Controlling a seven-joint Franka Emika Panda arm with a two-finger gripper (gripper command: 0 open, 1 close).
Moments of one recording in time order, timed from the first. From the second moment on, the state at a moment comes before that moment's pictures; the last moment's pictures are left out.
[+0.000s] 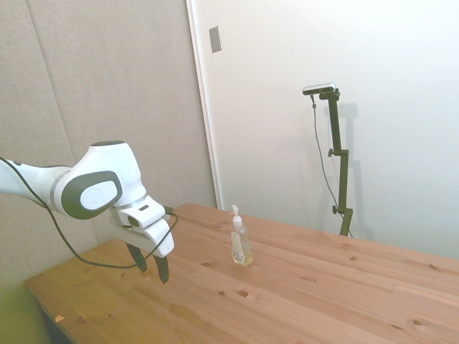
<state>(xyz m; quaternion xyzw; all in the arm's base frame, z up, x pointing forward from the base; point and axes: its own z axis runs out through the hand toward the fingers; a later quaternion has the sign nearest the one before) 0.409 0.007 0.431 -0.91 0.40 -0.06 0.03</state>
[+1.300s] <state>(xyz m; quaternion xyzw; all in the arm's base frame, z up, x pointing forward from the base) 0.553 -0.055 0.431 -0.86 0.50 -0.08 0.02</state>
